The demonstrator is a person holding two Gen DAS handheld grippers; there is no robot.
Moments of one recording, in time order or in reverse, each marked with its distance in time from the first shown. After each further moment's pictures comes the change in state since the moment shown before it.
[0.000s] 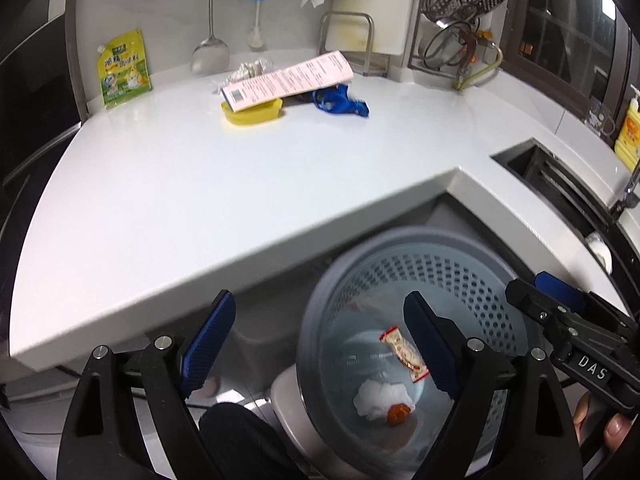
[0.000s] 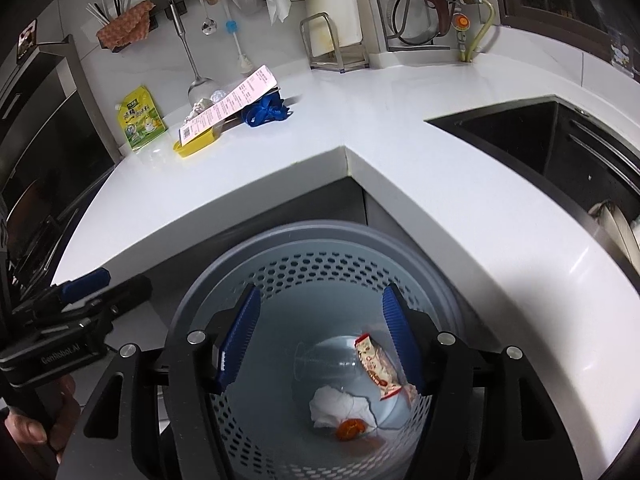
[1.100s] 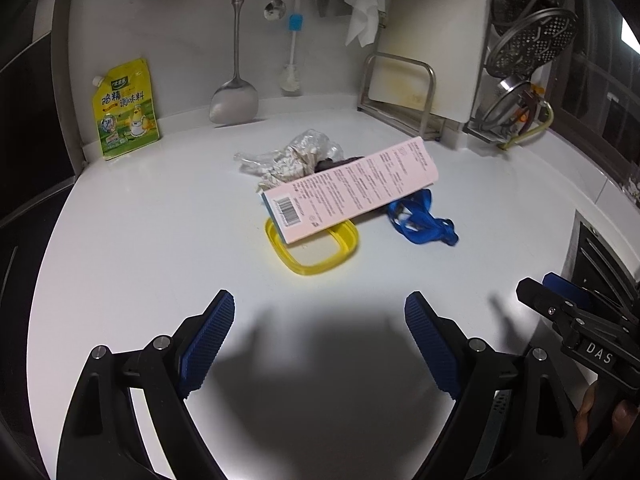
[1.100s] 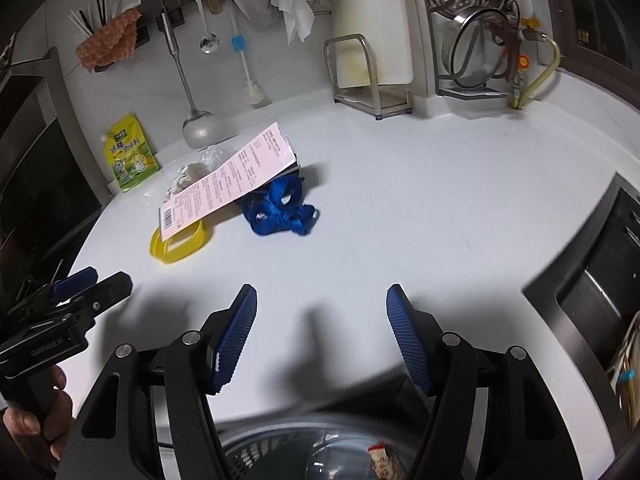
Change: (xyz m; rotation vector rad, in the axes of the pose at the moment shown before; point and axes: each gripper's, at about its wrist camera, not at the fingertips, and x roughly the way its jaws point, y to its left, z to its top) left arm 0.064 0.074 0.132 -0.053 -0.090 0.041; right arm 0.096 0.035 0.149 -0.061 -0.046 0.027
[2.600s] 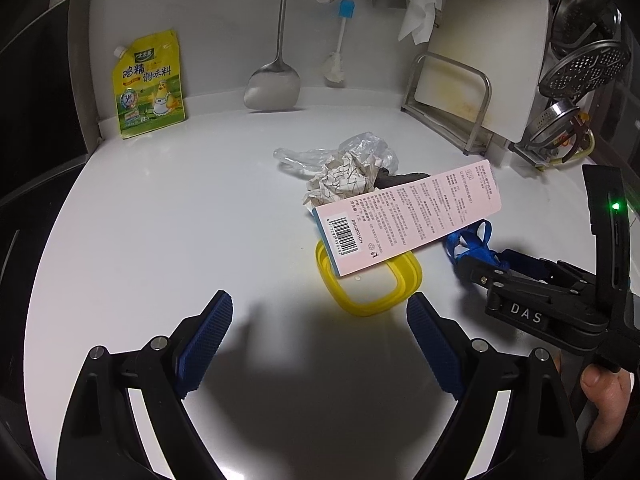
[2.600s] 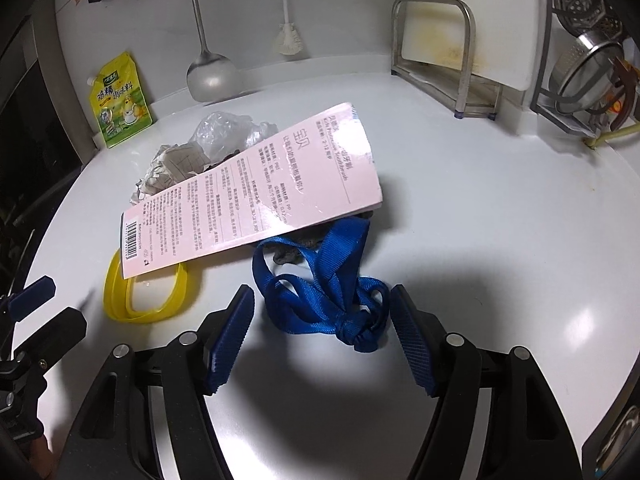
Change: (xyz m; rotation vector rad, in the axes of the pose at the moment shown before) left arm 0.034 0.033 0.022 -0.099 0.039 0.059; right arm 0.117 0.049 0.065 -0.180 0.170 0.000
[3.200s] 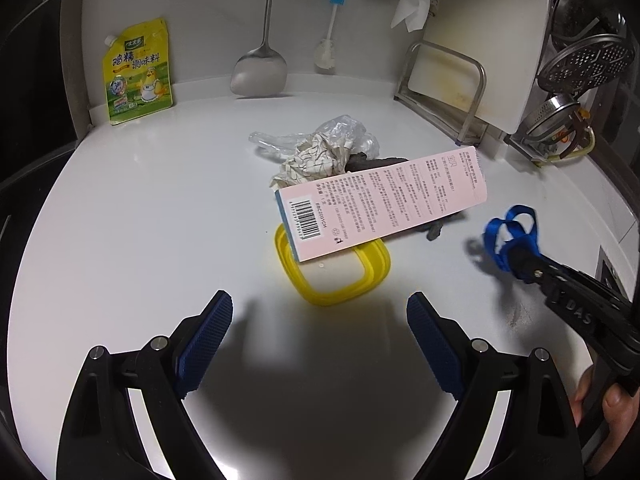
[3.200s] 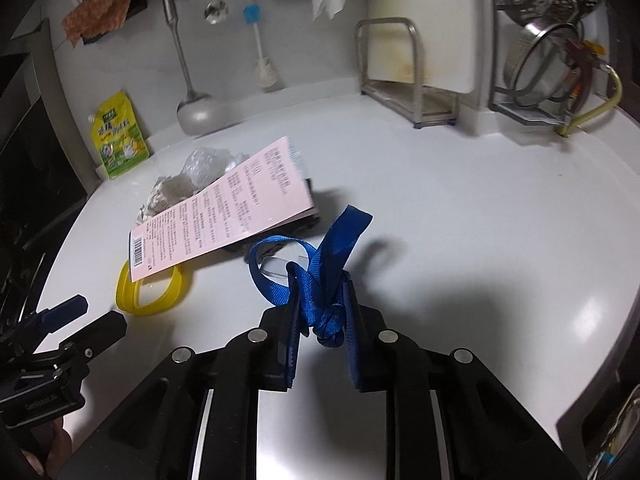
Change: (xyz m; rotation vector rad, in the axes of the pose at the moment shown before) left arm 0.008 -0.026 -0.005 -0.027 0.036 -0.003; right arm -0.049 -0.043 -0.020 0.095 -0.106 0.000
